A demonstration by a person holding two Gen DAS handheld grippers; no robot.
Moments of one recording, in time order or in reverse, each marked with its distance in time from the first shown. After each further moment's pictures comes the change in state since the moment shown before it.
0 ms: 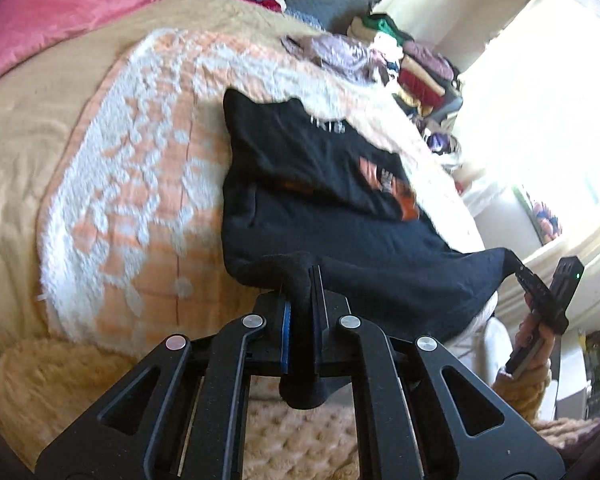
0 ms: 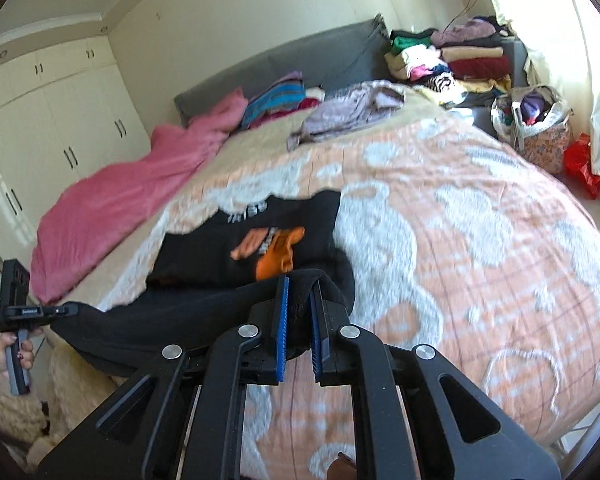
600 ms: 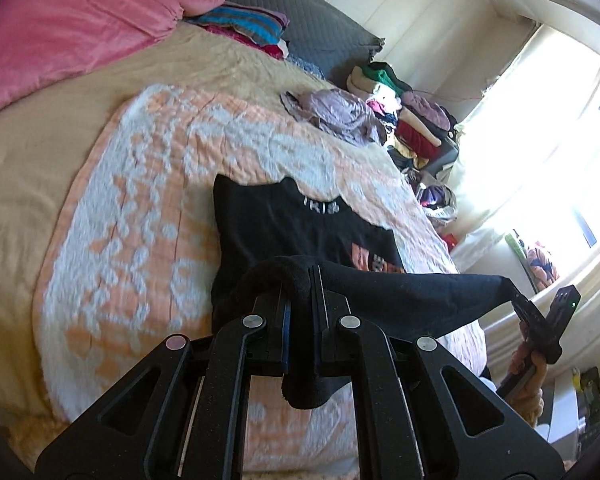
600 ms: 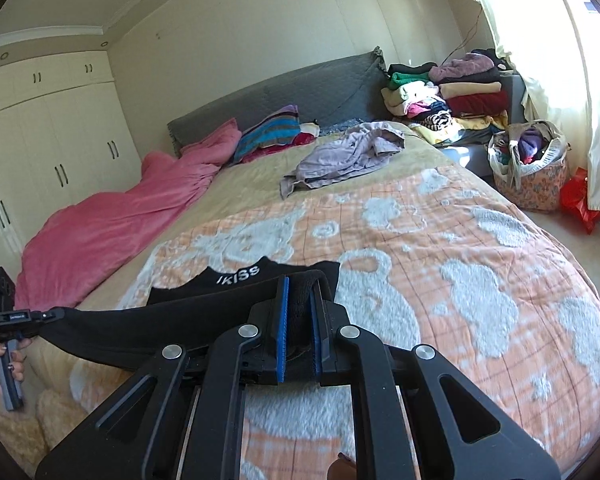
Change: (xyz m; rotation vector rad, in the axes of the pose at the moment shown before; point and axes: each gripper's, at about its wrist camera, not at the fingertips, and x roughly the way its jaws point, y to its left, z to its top) left arm 0.003 -0.008 0.074 -0.032 -0.165 -0.016; right arm 0.035 0.012 0.074 -0.036 -0.101 -0.053
